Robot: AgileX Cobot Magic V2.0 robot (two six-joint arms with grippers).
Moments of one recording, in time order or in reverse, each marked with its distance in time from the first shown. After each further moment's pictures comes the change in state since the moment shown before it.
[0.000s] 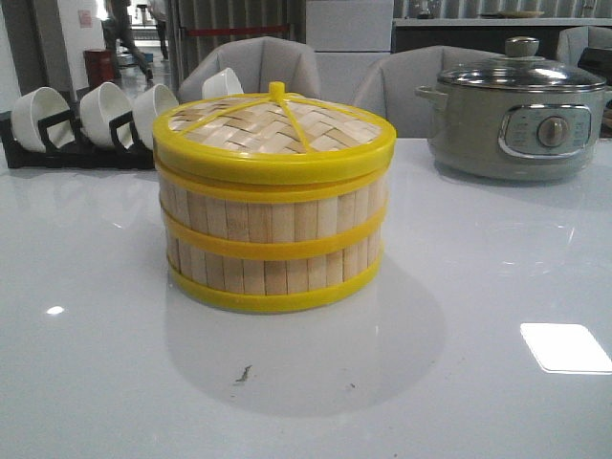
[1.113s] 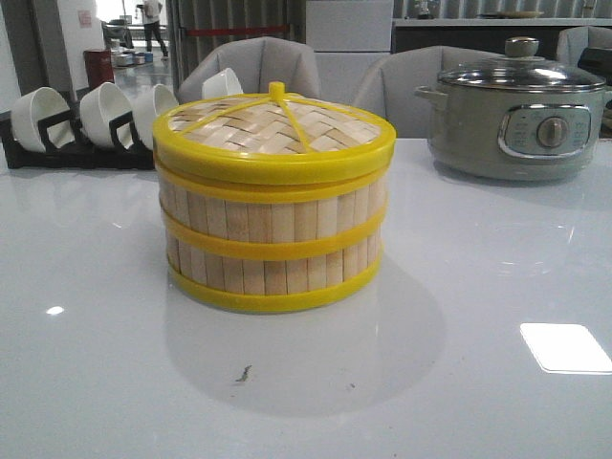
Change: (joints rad) left arm 0.000 0.000 0.000 0.000 0.002 0.000; right arm 0.000 -0.153 0.196 0.000 -0.067 0.000
